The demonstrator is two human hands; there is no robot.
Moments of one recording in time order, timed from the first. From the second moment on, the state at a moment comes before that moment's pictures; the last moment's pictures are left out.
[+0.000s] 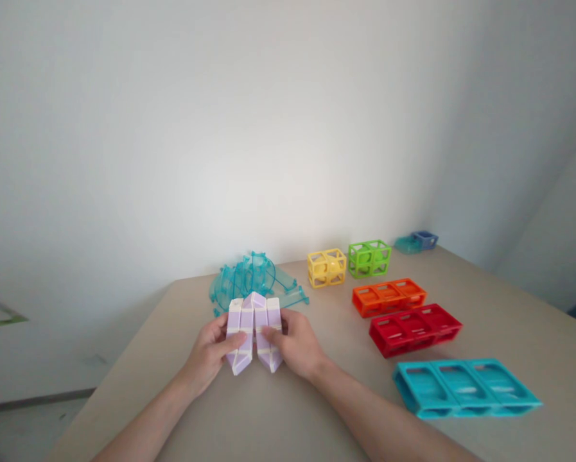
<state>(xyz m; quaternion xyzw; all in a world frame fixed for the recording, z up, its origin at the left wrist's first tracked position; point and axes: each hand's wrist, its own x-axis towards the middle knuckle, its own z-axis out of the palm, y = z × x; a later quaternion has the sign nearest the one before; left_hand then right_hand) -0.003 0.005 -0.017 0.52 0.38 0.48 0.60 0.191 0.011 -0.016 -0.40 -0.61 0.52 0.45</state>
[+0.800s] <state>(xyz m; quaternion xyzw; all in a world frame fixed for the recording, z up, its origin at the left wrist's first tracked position) 0.001 -0.001 -0.020 0.71 0.43 0.35 0.44 0.186 0.004 -0.021 -0.46 -0.73 0.31 0.40</state>
